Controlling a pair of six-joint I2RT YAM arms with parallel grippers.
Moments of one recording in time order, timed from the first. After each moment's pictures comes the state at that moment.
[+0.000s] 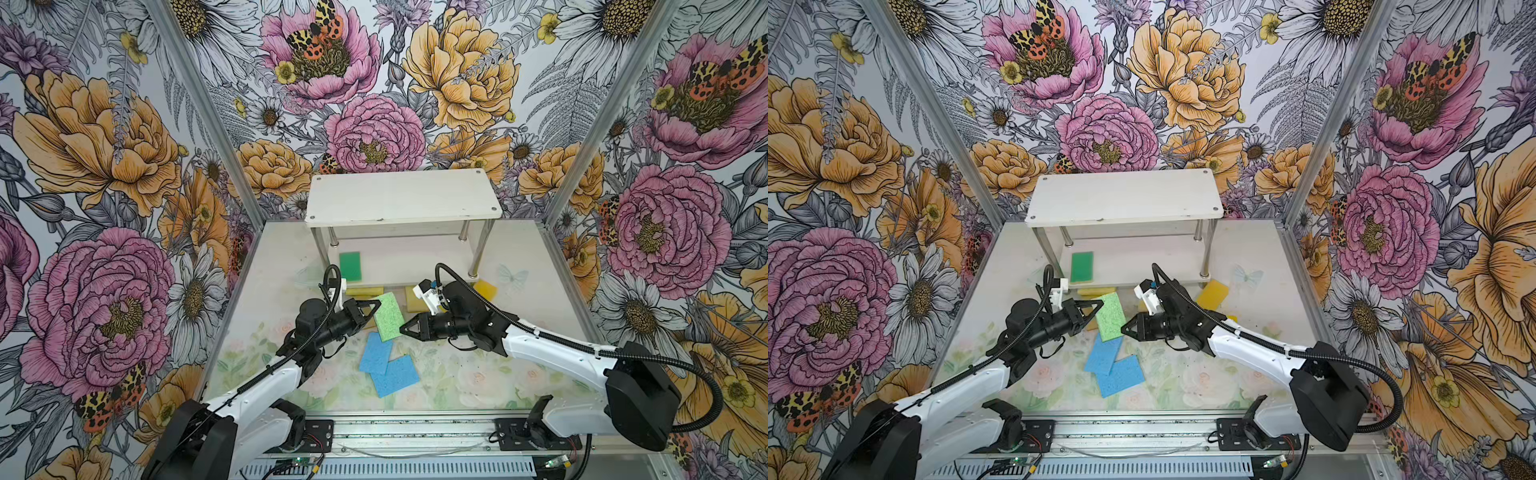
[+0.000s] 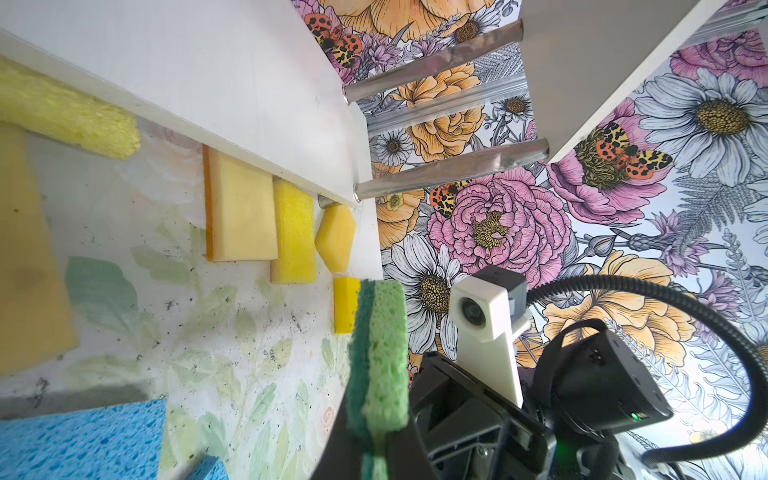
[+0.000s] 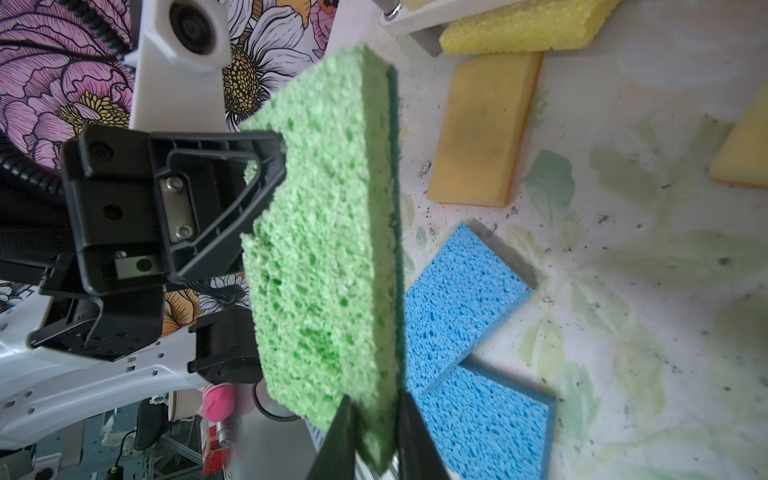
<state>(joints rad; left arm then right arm) -0.42 1.04 0.34 0.51 0.50 -1.19 0.77 1.35 0.79 -0.07 -0.54 0.75</state>
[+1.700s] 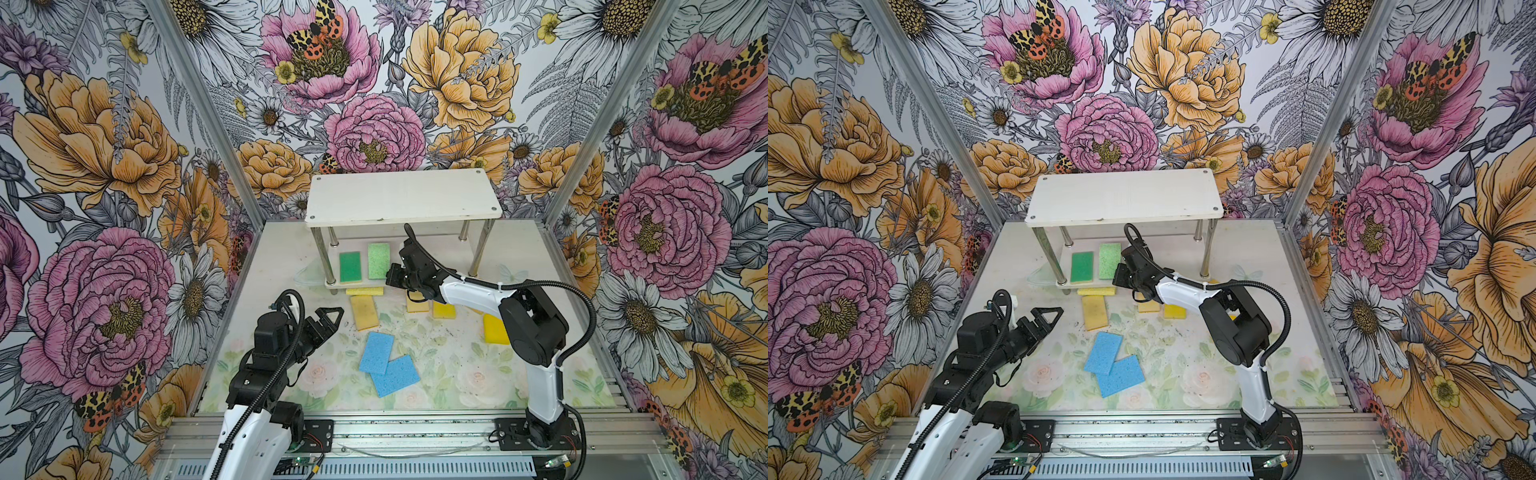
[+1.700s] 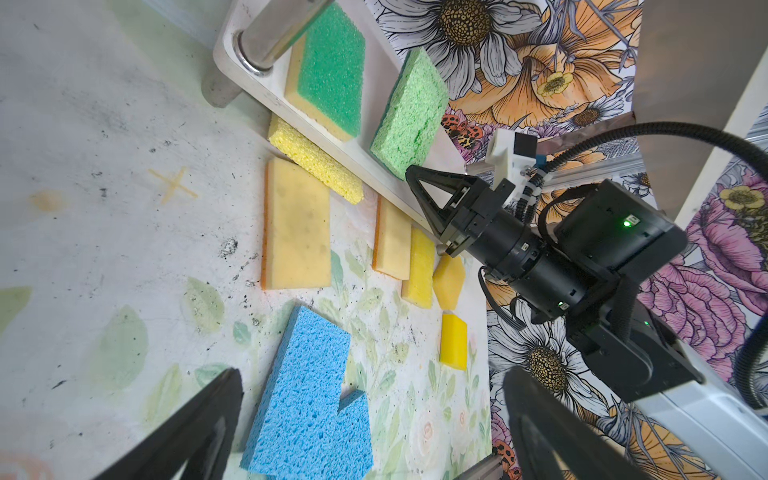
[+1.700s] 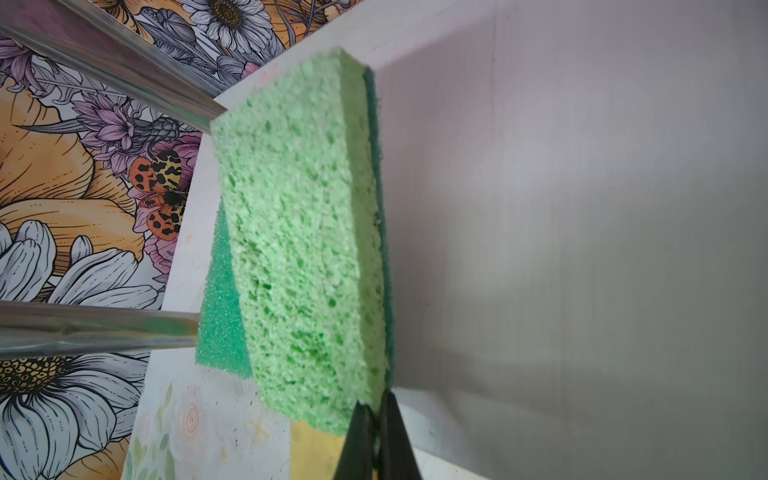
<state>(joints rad) -0.13 0.49 0.49 -0.51 0.38 -0.90 0.69 2.03 1.42 -0.07 -0.08 0.76</state>
